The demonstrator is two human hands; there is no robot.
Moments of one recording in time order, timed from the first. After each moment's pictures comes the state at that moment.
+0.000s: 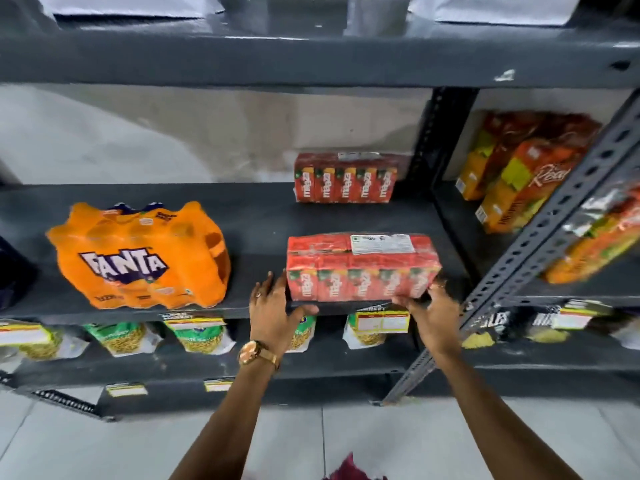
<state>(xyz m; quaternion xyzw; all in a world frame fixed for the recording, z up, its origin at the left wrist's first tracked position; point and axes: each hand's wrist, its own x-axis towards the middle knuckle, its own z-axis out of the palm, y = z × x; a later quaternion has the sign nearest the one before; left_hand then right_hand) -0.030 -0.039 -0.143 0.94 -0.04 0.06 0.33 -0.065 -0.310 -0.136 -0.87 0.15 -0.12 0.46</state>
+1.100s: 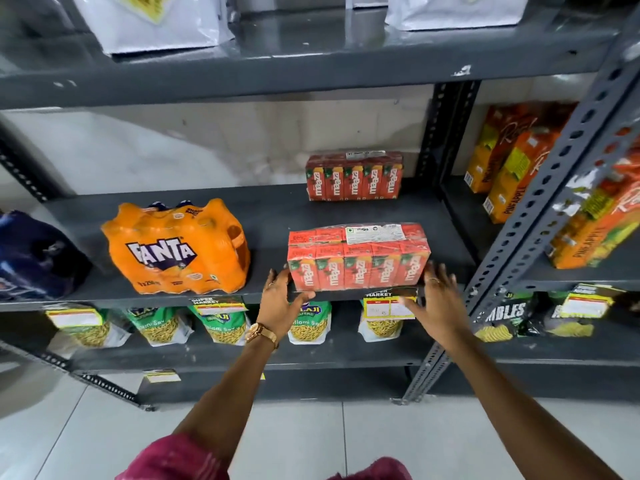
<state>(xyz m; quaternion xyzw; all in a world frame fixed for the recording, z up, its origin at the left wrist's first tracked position) -0.047 -0.023 -0.136 0.91 -0.04 0.04 0.41 -0.095 -0.304 -0.103 -0.96 0.07 -0.05 0.26</state>
